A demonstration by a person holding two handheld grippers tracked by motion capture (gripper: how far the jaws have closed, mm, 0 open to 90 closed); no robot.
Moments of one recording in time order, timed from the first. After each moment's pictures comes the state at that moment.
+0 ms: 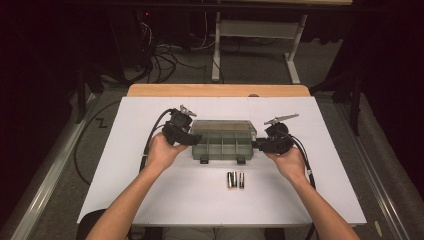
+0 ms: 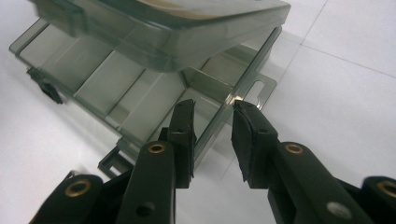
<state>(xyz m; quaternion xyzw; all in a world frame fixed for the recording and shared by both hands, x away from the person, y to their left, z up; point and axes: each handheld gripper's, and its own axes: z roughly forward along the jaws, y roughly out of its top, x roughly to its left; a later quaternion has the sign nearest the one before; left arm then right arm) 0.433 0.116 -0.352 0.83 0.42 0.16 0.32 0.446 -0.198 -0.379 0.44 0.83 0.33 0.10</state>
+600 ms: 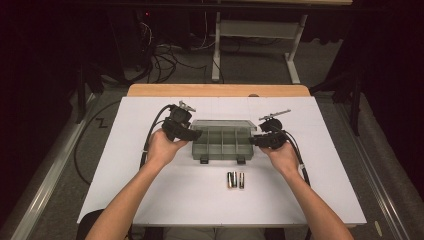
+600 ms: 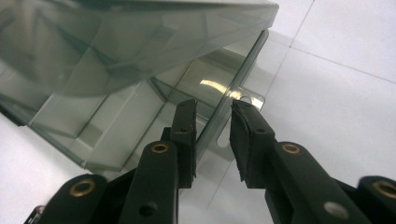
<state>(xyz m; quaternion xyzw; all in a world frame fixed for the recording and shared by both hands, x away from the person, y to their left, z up) 0.442 0.118 -0.346 0.82 0.43 0.16 0.33 0.468 -0.185 -0.387 0.46 0.83 0.30 0.11</state>
